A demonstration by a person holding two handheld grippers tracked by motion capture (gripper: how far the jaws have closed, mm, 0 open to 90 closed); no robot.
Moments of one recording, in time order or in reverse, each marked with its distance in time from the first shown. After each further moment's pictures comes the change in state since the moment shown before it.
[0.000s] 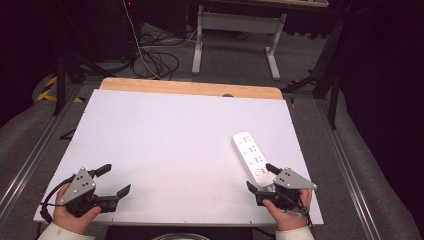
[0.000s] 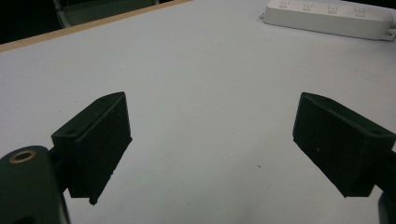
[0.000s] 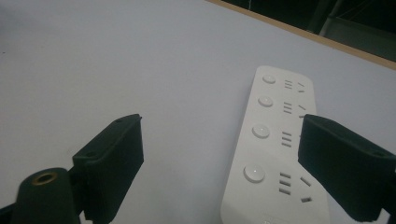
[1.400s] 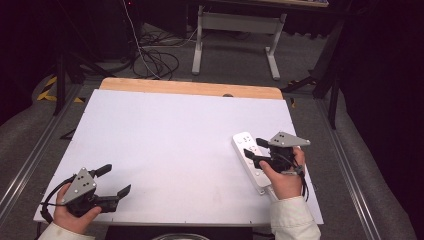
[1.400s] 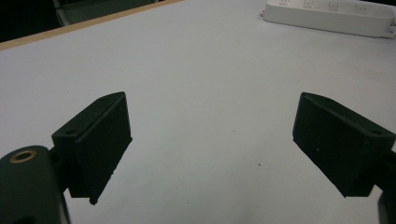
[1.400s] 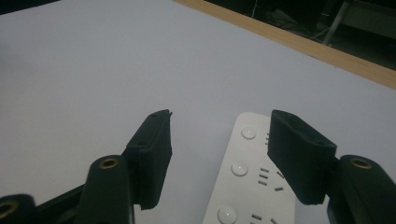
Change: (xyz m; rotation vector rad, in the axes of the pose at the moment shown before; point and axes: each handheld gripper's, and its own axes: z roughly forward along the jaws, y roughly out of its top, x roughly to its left) left arm 0.000 0.000 0.000 0.010 -0.003 0.004; right arm -0.044 0.065 0.041 0.070 0.052 0.056
